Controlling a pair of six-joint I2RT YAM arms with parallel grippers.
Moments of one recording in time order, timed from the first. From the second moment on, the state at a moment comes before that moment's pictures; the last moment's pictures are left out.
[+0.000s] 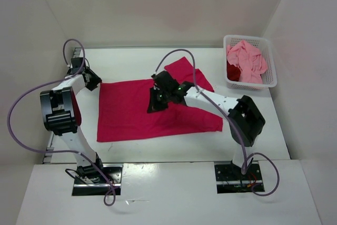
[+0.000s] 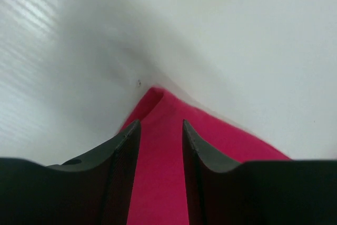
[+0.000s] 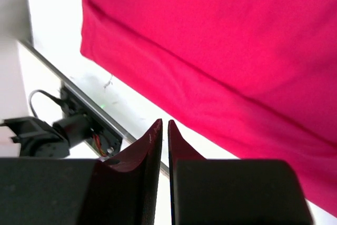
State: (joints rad) left arm 0.25 1.86 1.24 -0.25 0.03 -0.64; right arm 0.86 1.82 1.38 -0.42 -0.26 0.72
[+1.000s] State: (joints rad) left arm 0.25 2.01 1.37 -0.22 0.05 -0.61; right arm 0.34 1.80 1.50 -0.52 -0.29 0.56
